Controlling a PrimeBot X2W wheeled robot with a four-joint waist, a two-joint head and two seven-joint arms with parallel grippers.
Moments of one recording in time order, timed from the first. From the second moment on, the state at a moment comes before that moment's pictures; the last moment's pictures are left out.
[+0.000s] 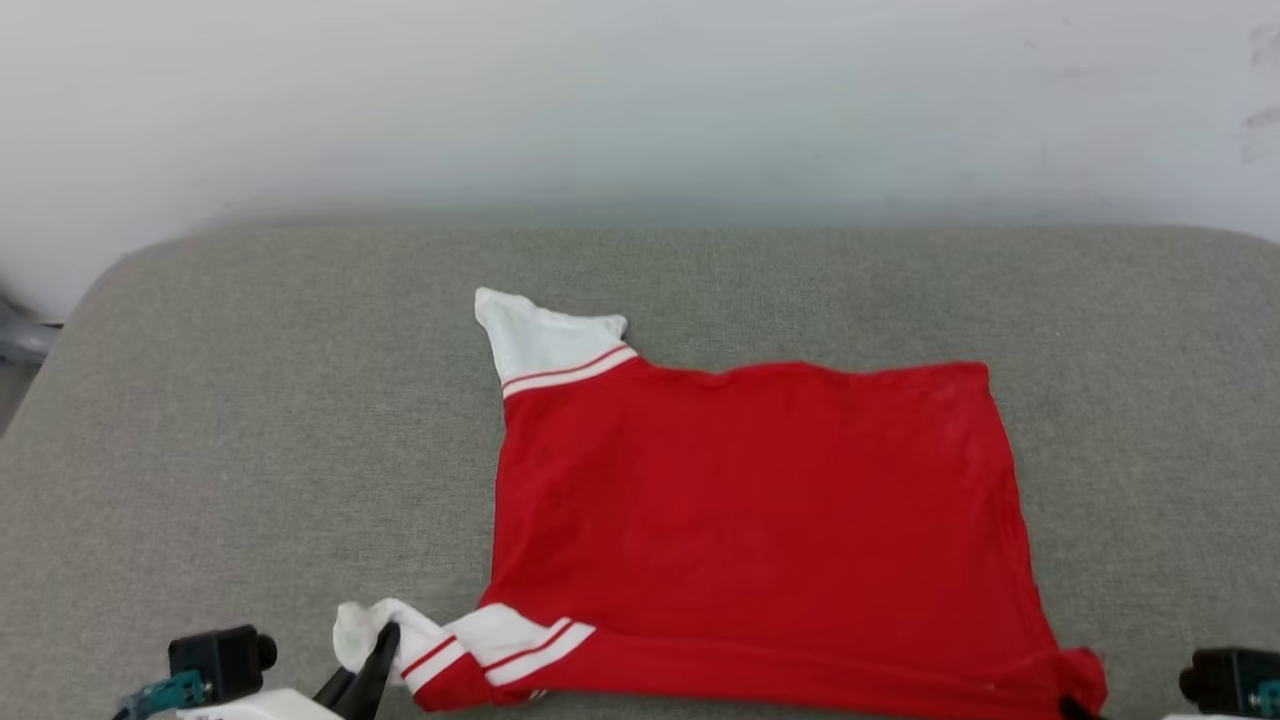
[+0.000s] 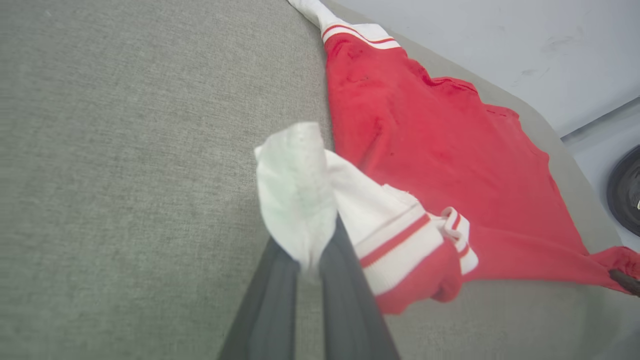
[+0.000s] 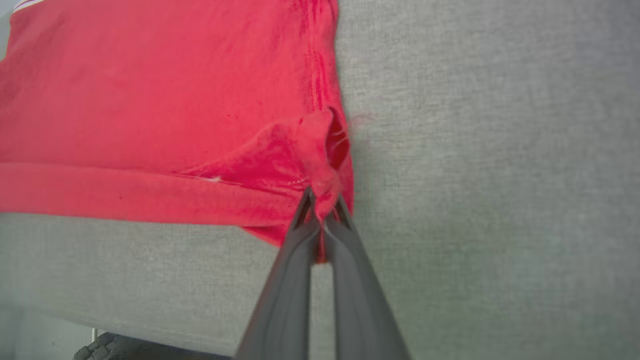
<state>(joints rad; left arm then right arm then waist) -0.04 0.64 -0.63 0.11 -1.15 0.16 -0.19 0.18 -0.17 -0.12 0.07 0.44 0.13 0.44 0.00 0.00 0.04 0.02</state>
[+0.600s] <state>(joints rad) -0.20 0.66 -0.59 0.00 -1.08 0.19 -0.19 0.01 -0.15 -0.13 -0.07 0.30 0.13 0.47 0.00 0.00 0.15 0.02</state>
